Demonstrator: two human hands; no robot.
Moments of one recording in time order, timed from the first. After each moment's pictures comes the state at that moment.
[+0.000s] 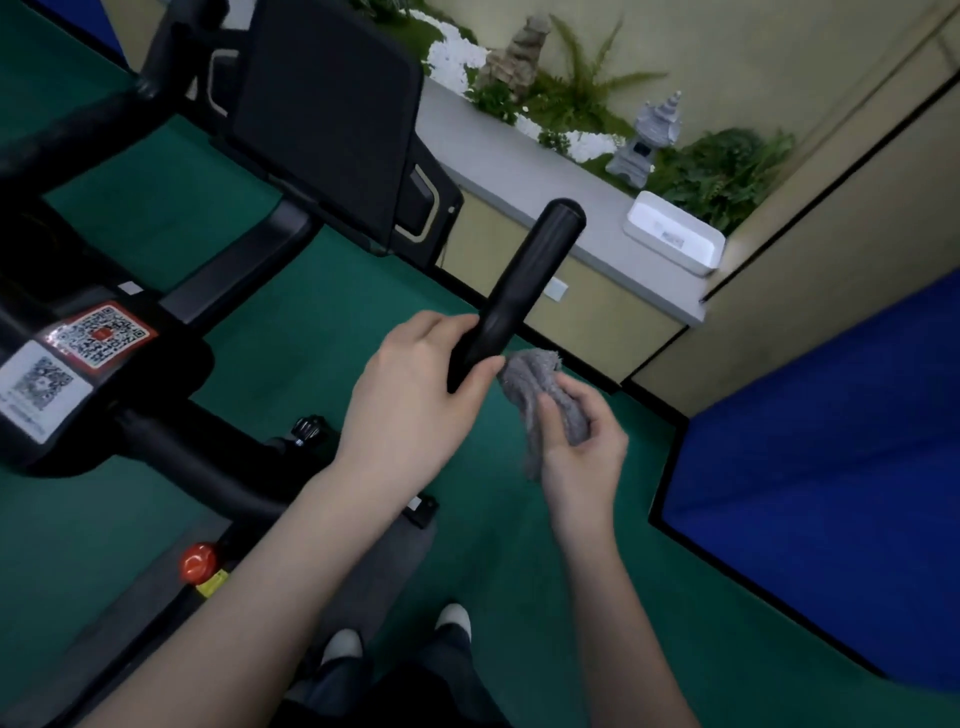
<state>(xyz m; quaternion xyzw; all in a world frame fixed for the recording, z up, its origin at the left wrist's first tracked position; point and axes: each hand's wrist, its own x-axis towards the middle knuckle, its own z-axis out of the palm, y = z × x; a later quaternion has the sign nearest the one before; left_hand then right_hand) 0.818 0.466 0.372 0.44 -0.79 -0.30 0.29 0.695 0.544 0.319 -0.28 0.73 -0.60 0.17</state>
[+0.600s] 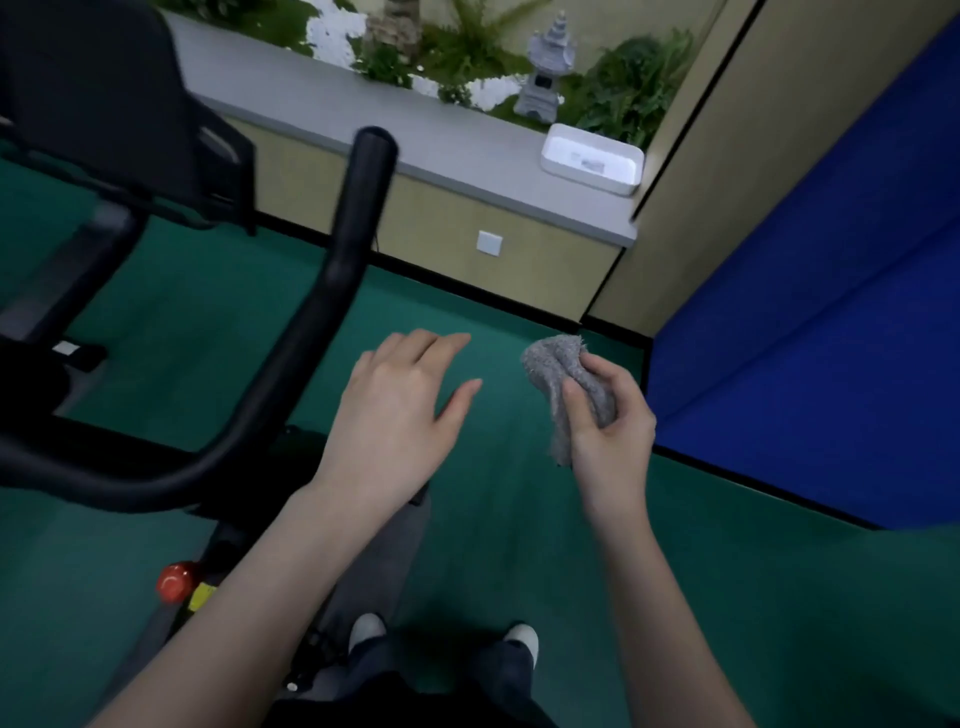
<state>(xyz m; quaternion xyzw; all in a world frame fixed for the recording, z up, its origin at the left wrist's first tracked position) 0.770 0.542 0.361 0.32 -0.90 -0.20 0.20 0.634 0.653 0.323 -0.20 0.76 -0.61 0.11</state>
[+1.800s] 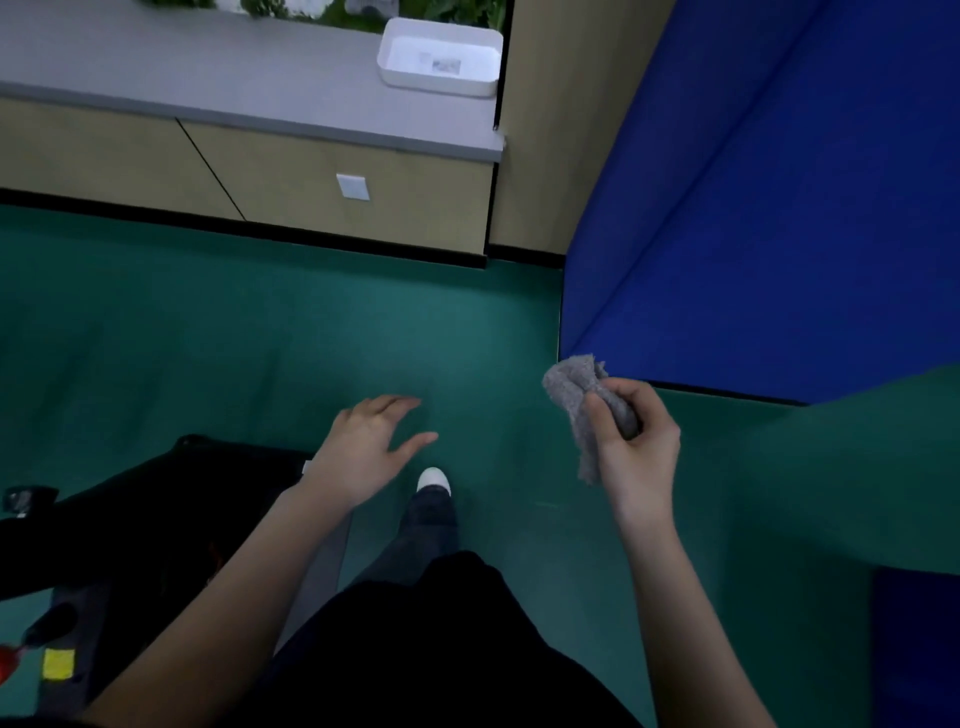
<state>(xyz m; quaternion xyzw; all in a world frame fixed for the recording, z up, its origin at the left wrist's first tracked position) 0.544 0.633 0.229 0.26 -0.93 -0.26 -0.09 0.401 0.839 0.266 -0.09 0.80 -0.59 0.09</state>
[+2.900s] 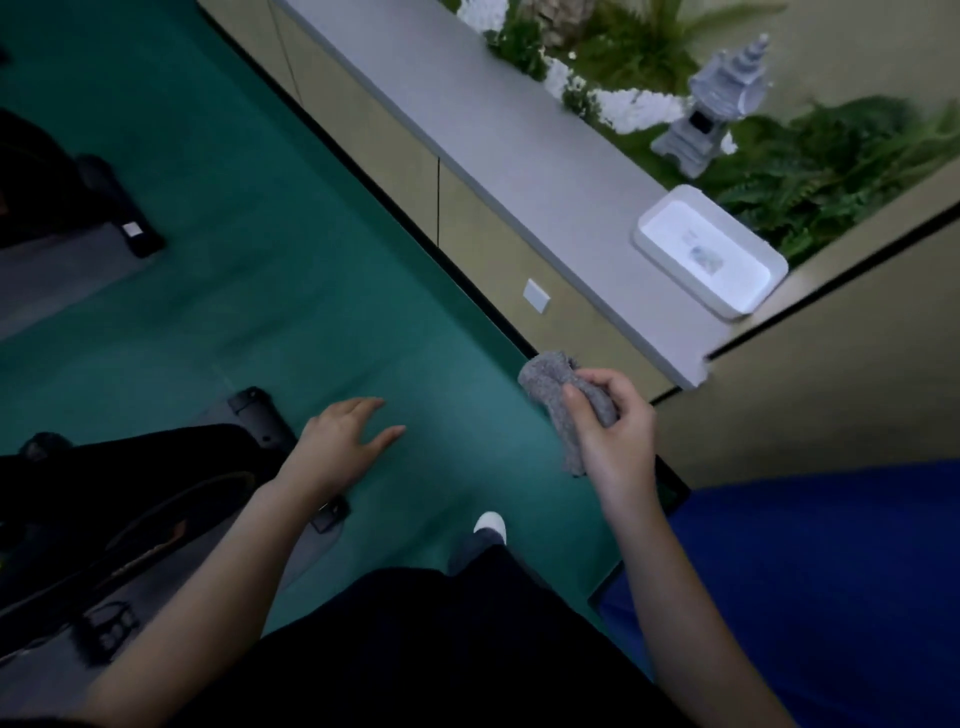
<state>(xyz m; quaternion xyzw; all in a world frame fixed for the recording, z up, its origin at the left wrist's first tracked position) 0.431 0.383 0.206 0.62 -0.73 -0.29 -0.02 0.169 0.439 0.275 -0.40 0.71 -0.48 0.32</state>
